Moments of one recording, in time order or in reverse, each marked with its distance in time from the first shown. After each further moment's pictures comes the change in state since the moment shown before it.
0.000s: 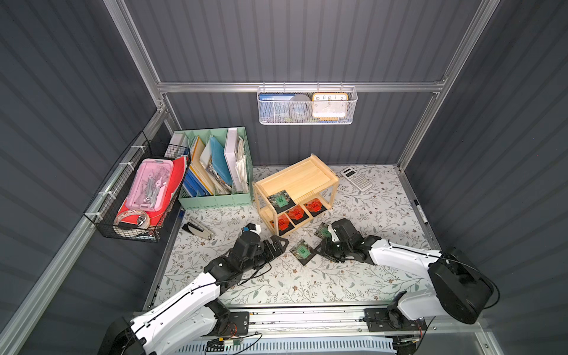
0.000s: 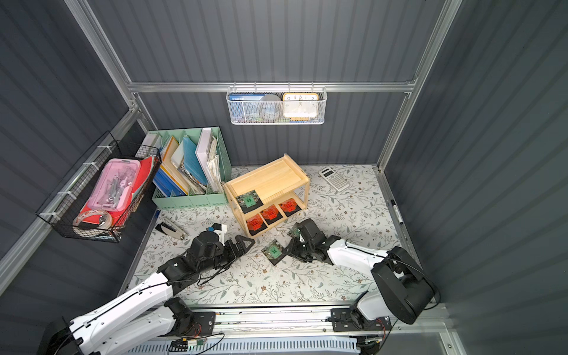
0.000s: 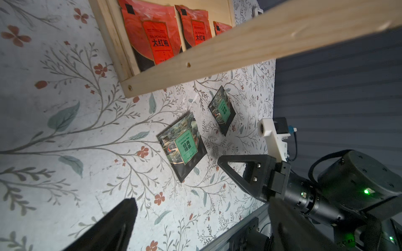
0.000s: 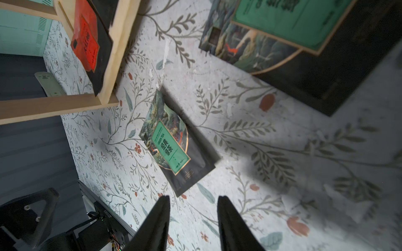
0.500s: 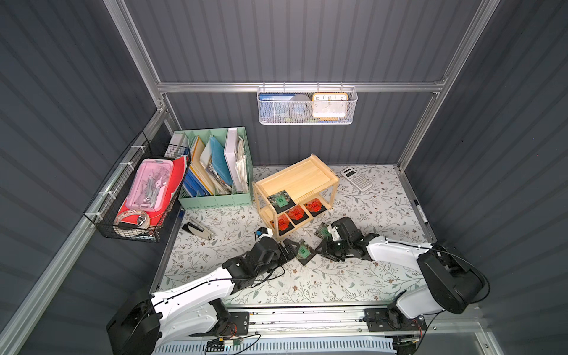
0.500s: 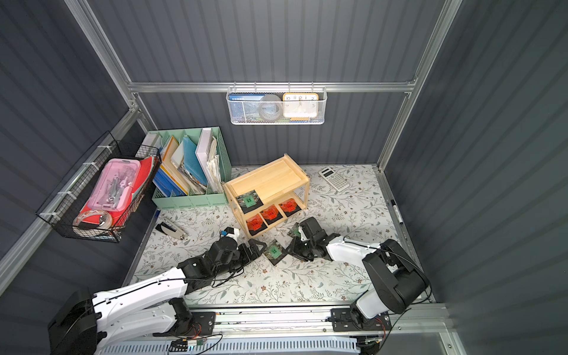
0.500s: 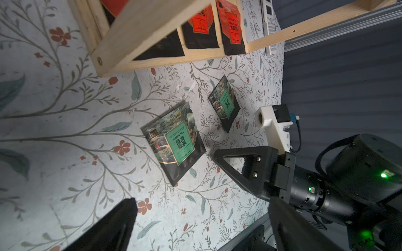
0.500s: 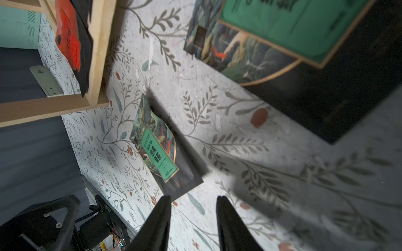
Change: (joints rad) left arm -0.172 0.181 -0.006 0.176 -0.165 -0.112; right arm -0.056 0.080 0.000 0.041 -0.100 -0.055
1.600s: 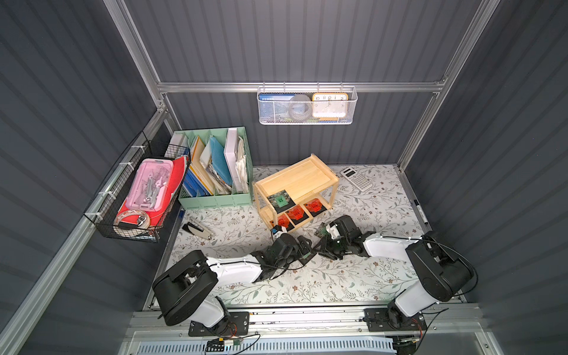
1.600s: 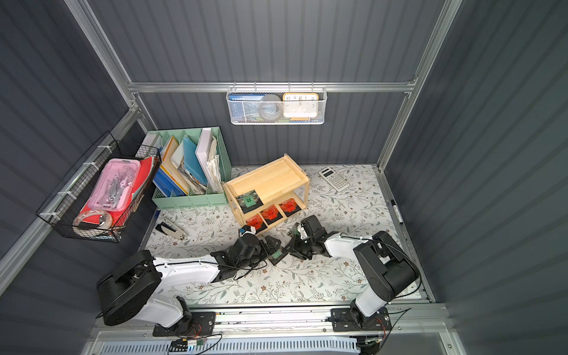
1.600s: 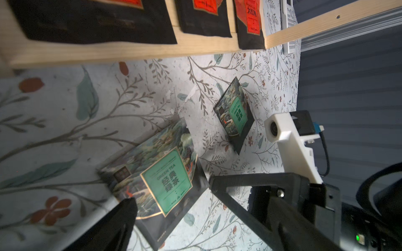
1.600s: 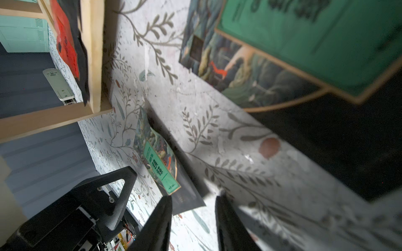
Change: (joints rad) left arm -0.024 0.421 0.082 0.315 -0.011 -0.025; right arm -0.048 0.090 0.015 0.078 -0.096 0.013
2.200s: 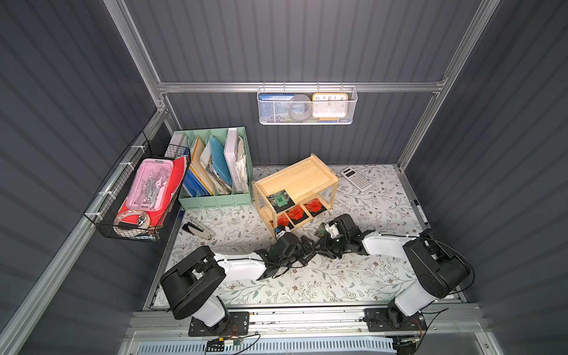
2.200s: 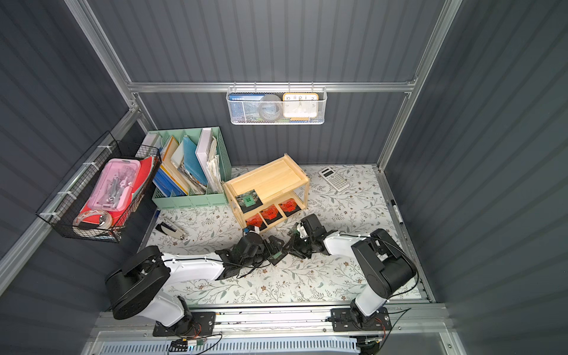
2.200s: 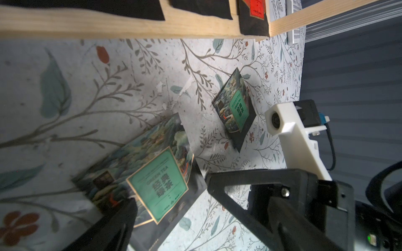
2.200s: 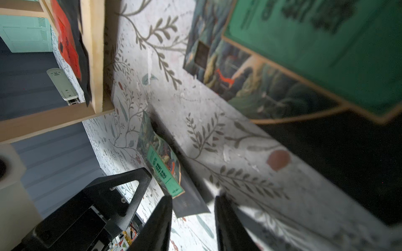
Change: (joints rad) left arm -0.001 0.054 0.034 0.006 0.032 -0.004; right arm -0.010 0.030 0.020 0.005 -0.032 -0.001
